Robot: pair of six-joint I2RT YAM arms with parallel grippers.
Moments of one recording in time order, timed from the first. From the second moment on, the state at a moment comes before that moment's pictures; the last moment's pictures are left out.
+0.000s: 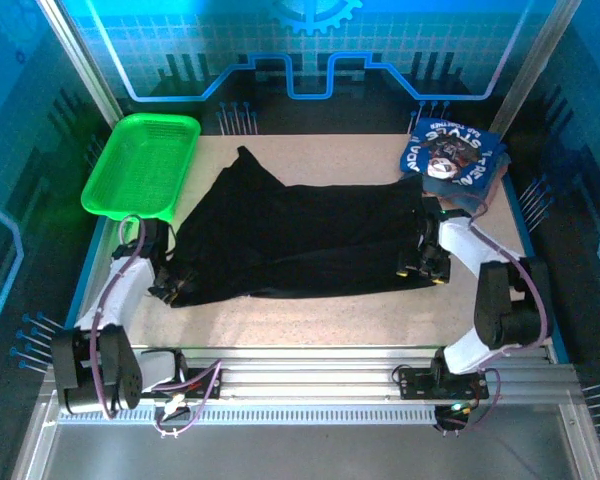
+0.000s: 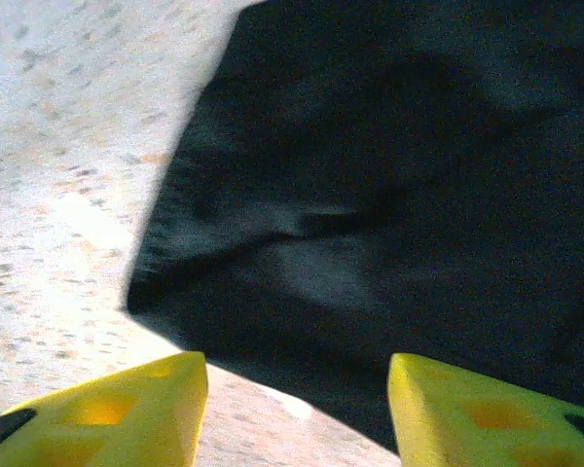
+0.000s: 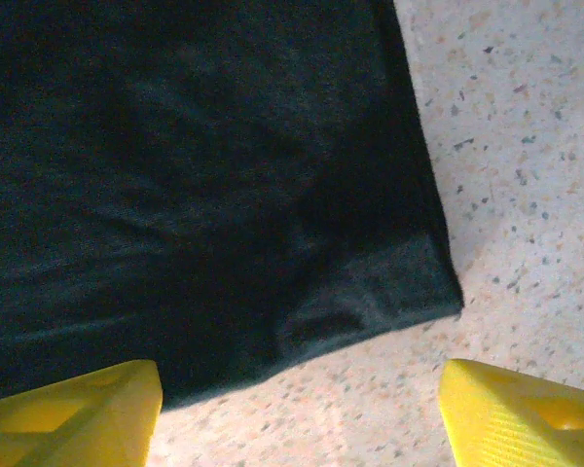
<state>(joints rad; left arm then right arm) 0.13 1.19 0.76 -0.87 0.04 -0.78 0.10 1.53 0.97 -0.96 0.04 0.39</state>
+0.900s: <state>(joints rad) -0.14 1.55 0.79 -0.47 0.24 -1.20 0.19 1.12 1.02 -0.90 -0.37 0.22</state>
